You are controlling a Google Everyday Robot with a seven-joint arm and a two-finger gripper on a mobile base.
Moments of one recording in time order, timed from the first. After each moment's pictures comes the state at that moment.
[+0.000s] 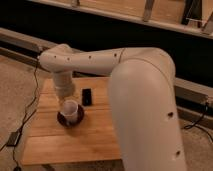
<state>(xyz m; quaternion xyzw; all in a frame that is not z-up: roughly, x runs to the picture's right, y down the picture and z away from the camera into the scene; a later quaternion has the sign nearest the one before) -0.150 0.095 0.704 -0.37 0.22 0.45 0.78</state>
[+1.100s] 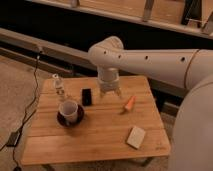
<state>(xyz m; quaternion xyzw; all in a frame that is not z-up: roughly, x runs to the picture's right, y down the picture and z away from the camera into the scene) 0.035 0.038 0.700 -0.24 0.26 0.61 0.71</state>
